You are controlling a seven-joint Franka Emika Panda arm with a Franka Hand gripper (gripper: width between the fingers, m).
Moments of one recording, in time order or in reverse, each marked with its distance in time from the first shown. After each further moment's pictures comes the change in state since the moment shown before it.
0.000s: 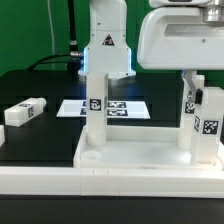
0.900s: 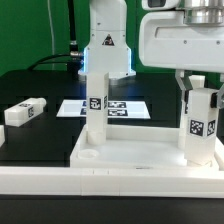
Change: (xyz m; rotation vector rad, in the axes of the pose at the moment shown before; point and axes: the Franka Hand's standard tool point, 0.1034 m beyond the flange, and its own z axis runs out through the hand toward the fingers) arm 0.002 0.010 0.003 0.012 -0.020 0.923
